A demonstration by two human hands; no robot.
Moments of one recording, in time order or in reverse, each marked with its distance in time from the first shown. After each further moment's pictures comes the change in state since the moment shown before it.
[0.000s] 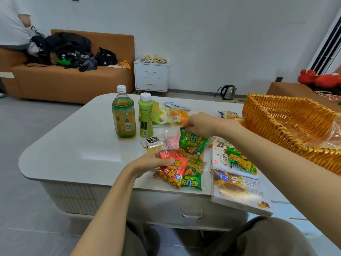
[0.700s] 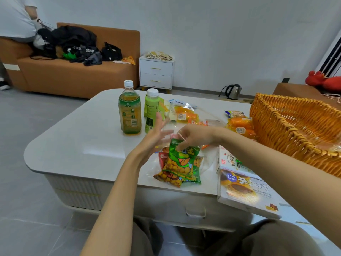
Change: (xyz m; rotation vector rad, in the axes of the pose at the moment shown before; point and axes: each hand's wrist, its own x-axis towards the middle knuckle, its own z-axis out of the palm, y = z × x) left_hand -0.006 0.043 -0.006 -0.182 0.226 0.100; right_hand 0.009 -0.024 0.028 0.410 -0.221 -0.125
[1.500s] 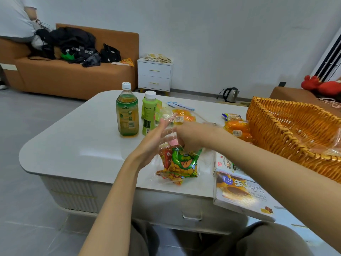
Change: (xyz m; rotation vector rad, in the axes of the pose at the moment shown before) left_hand -0.004 0.009 0.010 -0.127 -0.024 0.110; right_hand -0.015 -0.030 -0.010 -0.652 0.070 0.008
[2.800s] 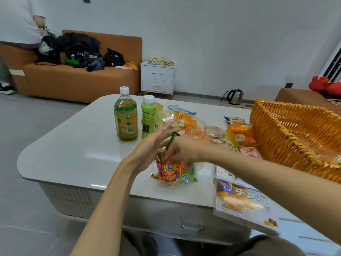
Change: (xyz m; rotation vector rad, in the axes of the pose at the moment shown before) left_hand 0.006 -0.005 -0.001 -0.041 -0.106 0.017; right_hand 0.022 0.019 0.037 0.440 -0.043 -0.171
